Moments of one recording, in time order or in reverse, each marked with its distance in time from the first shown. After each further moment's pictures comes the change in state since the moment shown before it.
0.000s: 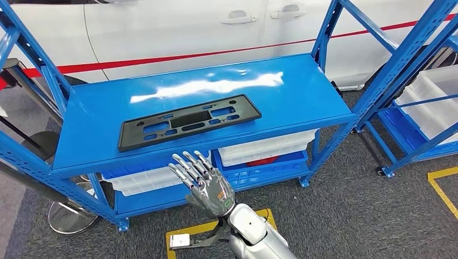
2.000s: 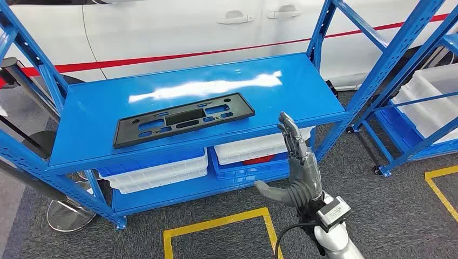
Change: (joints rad) left arm 0.025 0.004 0.032 -0.023 0.032 0.103 0.010; right arm 0.223 -0.386 -0.195 -0.776 -1.268 0.582 -0.219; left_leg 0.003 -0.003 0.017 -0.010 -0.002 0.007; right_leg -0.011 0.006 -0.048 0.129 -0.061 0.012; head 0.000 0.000
